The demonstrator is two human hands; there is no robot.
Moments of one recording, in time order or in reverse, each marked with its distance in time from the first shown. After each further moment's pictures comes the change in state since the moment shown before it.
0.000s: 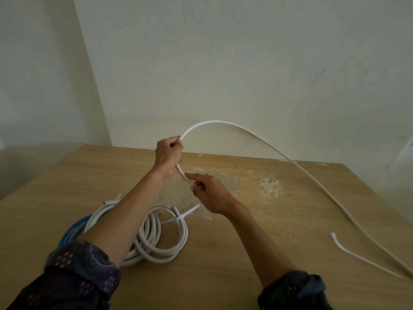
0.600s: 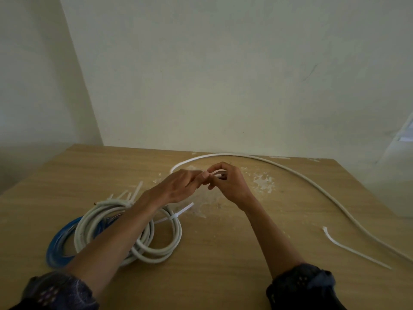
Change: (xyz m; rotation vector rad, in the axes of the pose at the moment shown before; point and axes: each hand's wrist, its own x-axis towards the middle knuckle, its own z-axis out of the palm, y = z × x) left_hand -0.061 -0.031 -0.001 0.692 -0.704 0.586; right_hand -0.012 0.033 -0.042 0.358 0.234 0.184
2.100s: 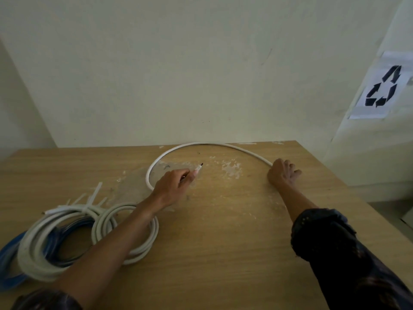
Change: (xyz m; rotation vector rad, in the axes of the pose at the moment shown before) left_hand 0.028 0.034 0.073 -0.234 0.149 -0.059; right_hand -0.008 0.112 -0.212 -1.171 0.453 0.729
